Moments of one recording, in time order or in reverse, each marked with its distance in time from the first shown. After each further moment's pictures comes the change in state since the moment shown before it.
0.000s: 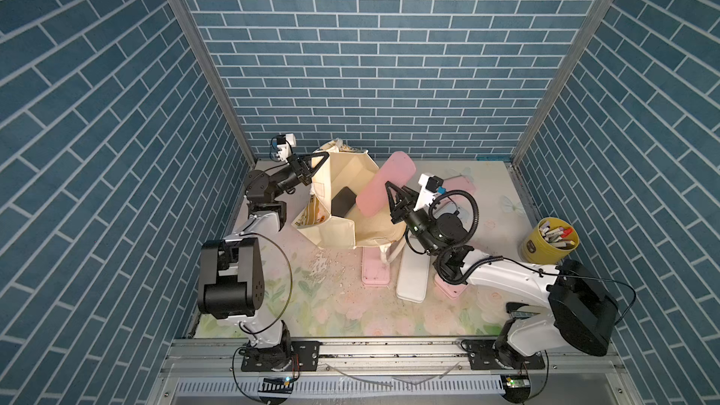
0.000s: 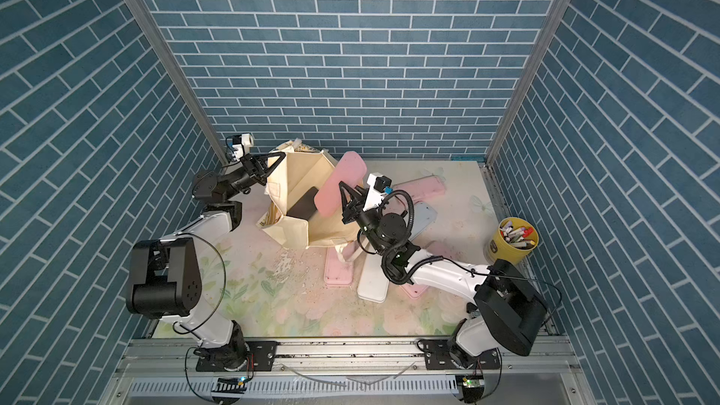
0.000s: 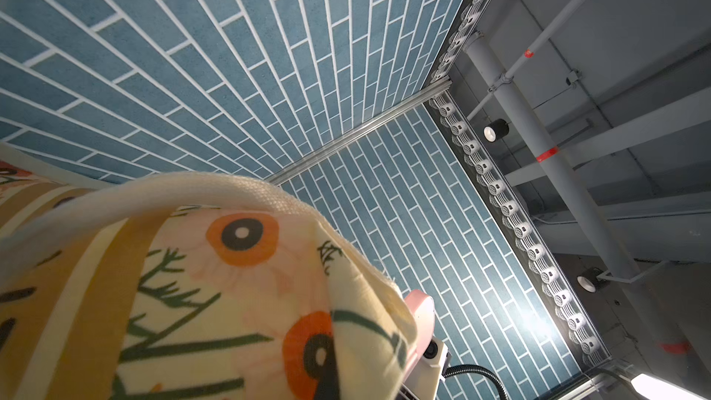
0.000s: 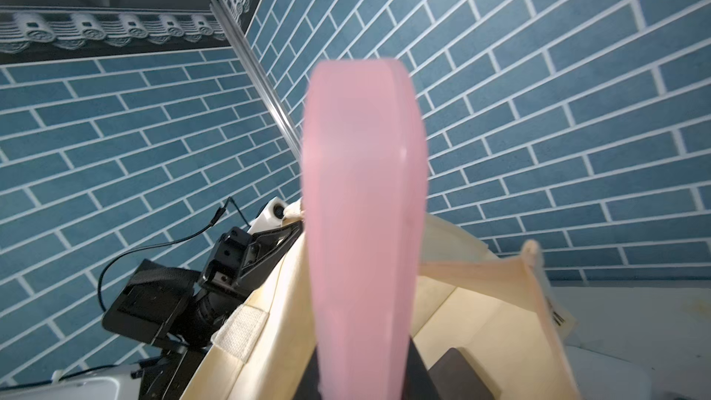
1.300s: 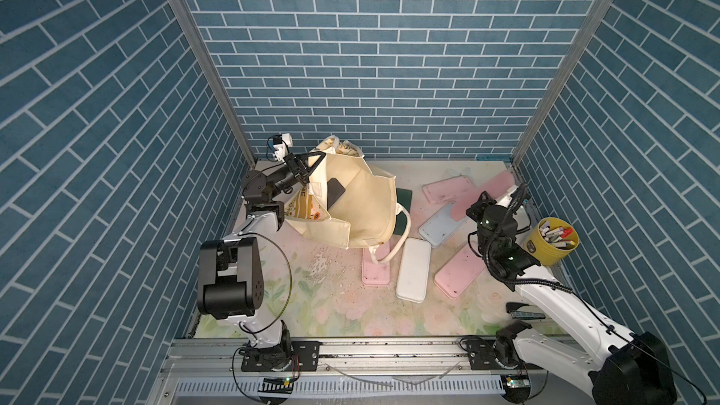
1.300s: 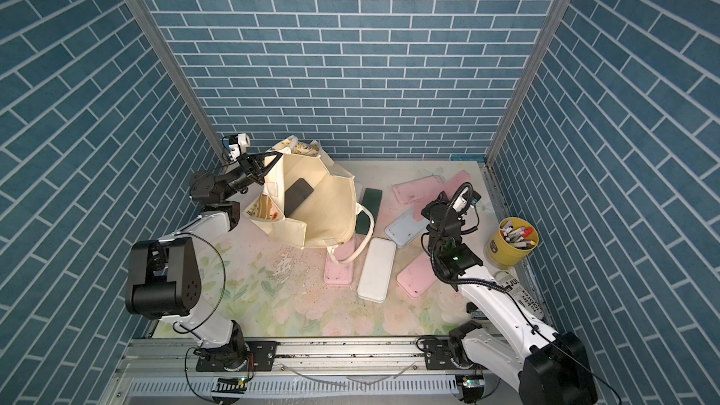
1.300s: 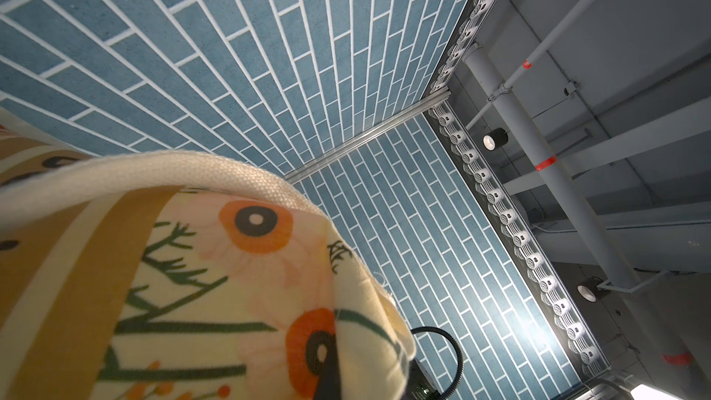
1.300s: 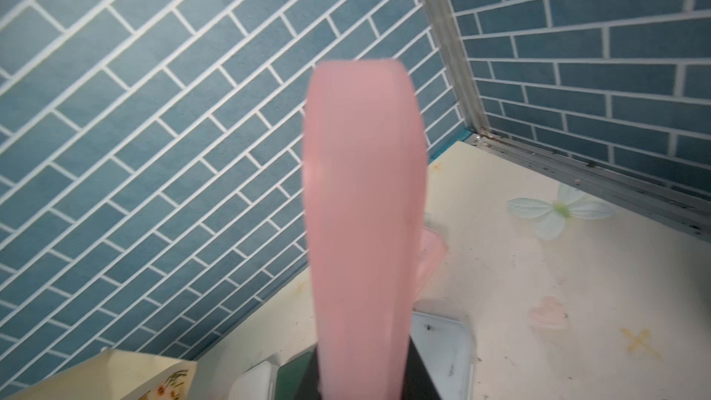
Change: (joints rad) left arm 0.017 0.000 0.000 0.009 -0.006 -0.021; right arm -0.504 -0.424 -0.143 -0.820 0.348 0.256
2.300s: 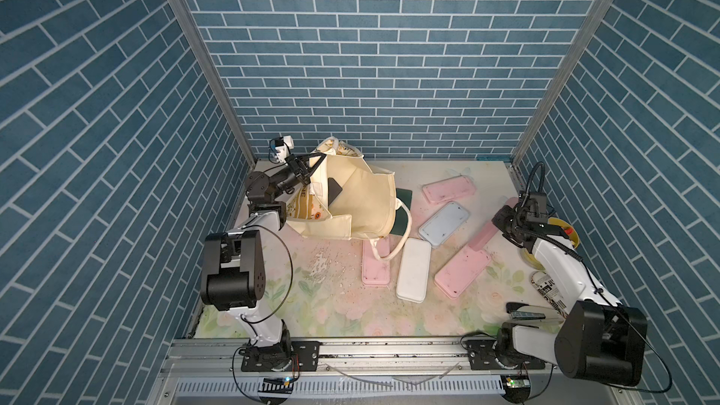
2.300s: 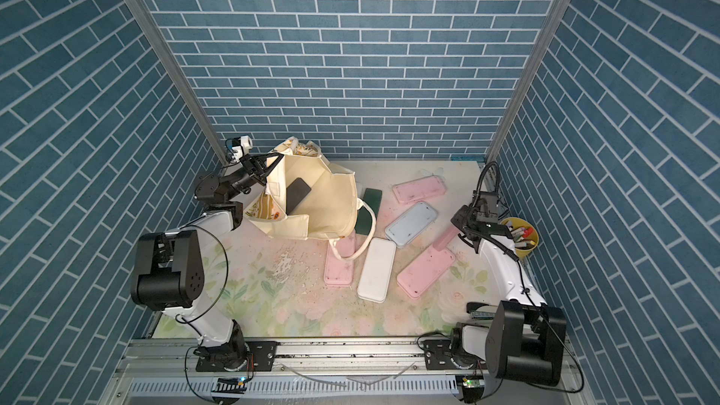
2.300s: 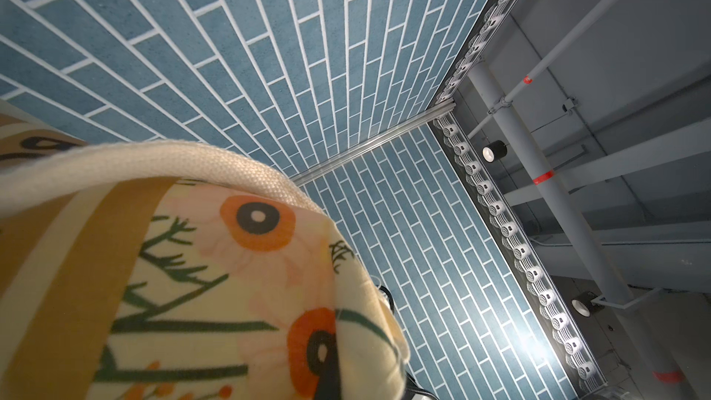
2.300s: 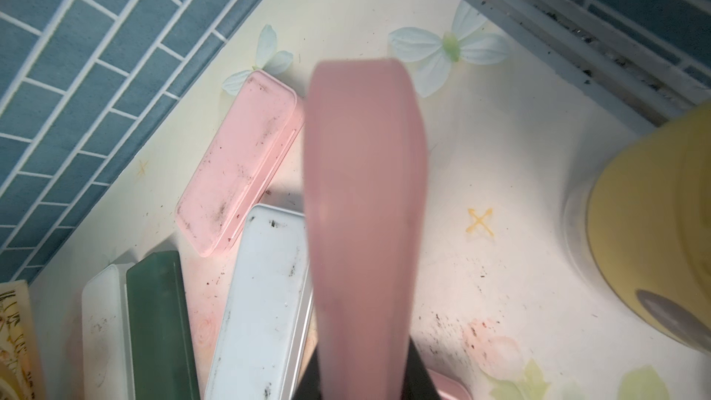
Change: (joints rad) left arm 0.000 0.068 0.003 0.044 -0.020 -0.029; right arm -0.487 0.259 0.233 -0.573 -0.663 -0.116
